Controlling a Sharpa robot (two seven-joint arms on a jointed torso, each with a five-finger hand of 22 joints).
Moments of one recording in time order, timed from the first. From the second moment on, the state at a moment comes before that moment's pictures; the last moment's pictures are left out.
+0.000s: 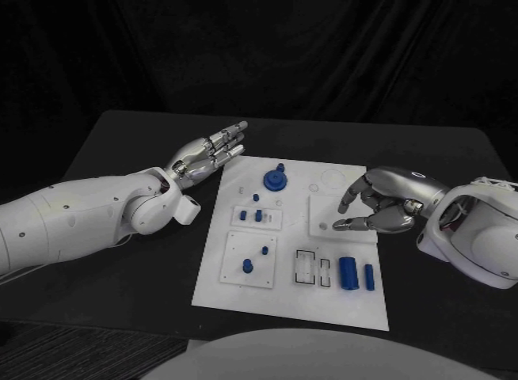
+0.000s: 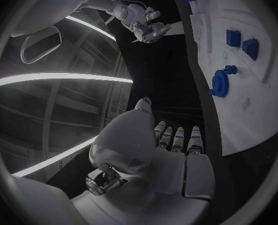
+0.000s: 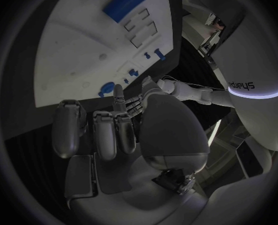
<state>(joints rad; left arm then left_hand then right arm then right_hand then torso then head) 1.19 -0.84 -0.22 1.35 -0.31 0.01 0.64 1.41 0.26 -0.23 0.28 0.44 0.14 -0.04 0.02 0.02 0.00 -0.04 0.01 0.00 0.00 0.03 0.00 0.00 0.15 0.00 0.12 0.00 0.00 1.34 -1.14 -0.25 1.97 -1.38 -0.24 -0.22 1.16 -0.14 0.05 0.29 0.07 1.02 0.08 0.30 0.28 1.47 0.01 1.57 1.31 1.47 -0.05 1.57 1.31 0.04 1.46 0.06 1.39 1.31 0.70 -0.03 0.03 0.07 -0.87</state>
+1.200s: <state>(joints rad) 1.18 -0.86 -0.22 1.36 -0.31 0.02 0.63 1.42 0.27 -0.22 0.27 0.45 0.15 -0.04 0.02 0.02 0.00 -0.04 0.01 0.00 0.00 0.04 0.00 0.00 0.16 0.00 0.15 0.00 0.00 1.22 -1.14 -0.25 1.99 -1.40 -0.06 -0.46 1.06 -0.09 0.02 0.29 0.14 1.02 0.03 0.38 0.73 1.47 -0.02 1.57 1.31 1.47 -0.09 1.52 1.31 0.02 1.47 0.02 1.55 1.31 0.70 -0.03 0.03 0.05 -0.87</state>
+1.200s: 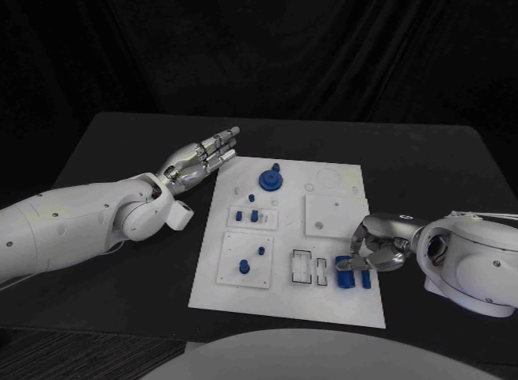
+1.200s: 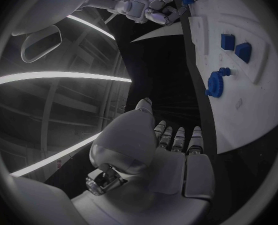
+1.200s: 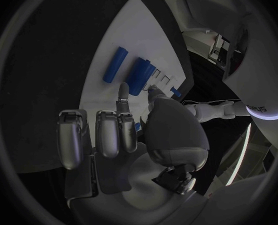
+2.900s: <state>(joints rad) 1.16 -0.86 -0.22 1.36 -0.31 0.06 0.60 1.43 0.28 -0.21 0.26 0.47 0.18 0.00 0.02 0.03 0.00 -0.04 0.01 0.00 0.00 0.07 0.00 0.00 0.17 0.00 0.18 0.00 0.00 1.15 -1.05 -0.24 1.98 -1.56 -0.08 -0.53 1.18 -0.15 0.09 0.27 0.79 0.96 0.05 0.31 0.96 1.47 -0.02 1.57 1.31 1.47 -0.11 1.50 1.31 0.02 1.47 0.00 1.52 1.31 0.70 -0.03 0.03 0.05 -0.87</state>
